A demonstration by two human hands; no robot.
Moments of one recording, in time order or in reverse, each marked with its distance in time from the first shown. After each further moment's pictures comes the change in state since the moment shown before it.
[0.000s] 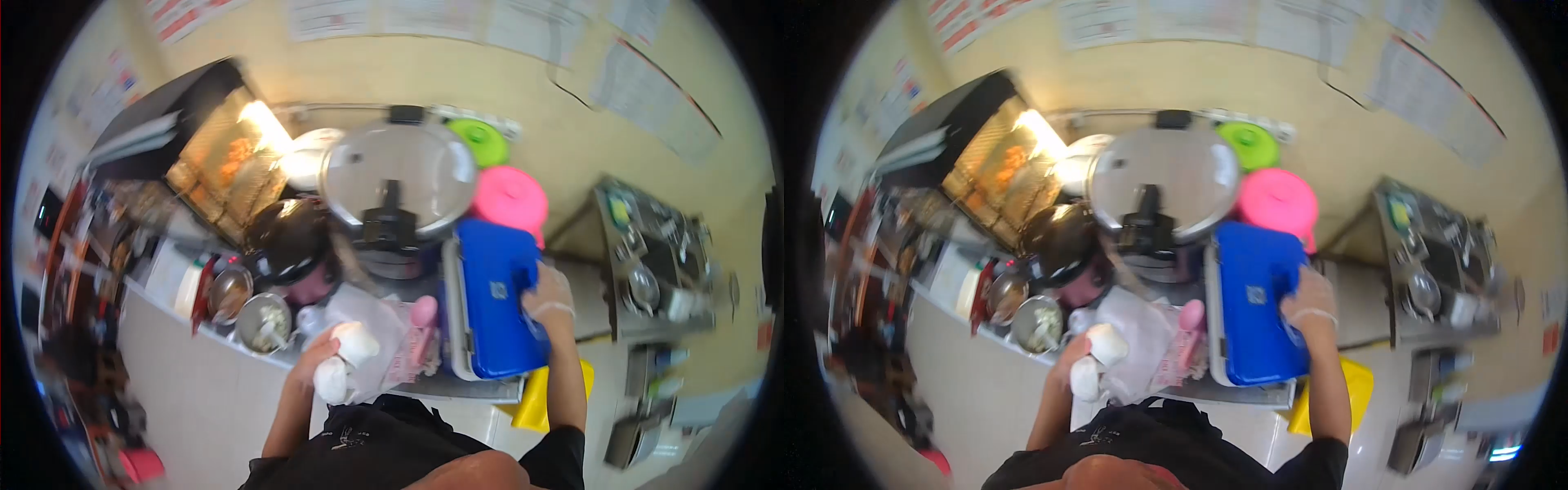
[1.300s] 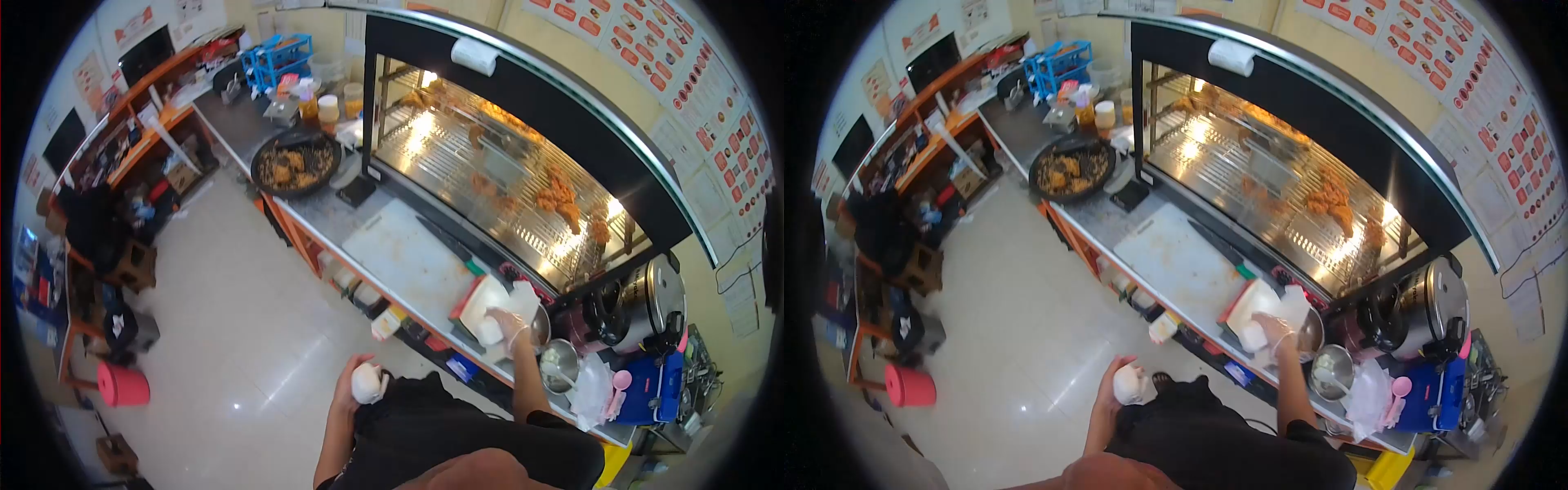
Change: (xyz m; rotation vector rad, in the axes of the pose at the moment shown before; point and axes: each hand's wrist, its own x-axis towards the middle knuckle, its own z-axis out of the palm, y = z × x) left_hand -0.508 0.181 -0.660 -0.644 0.673 0.220; right_hand -0.120 -0.920 0.320 0.939 -0.796 0.172
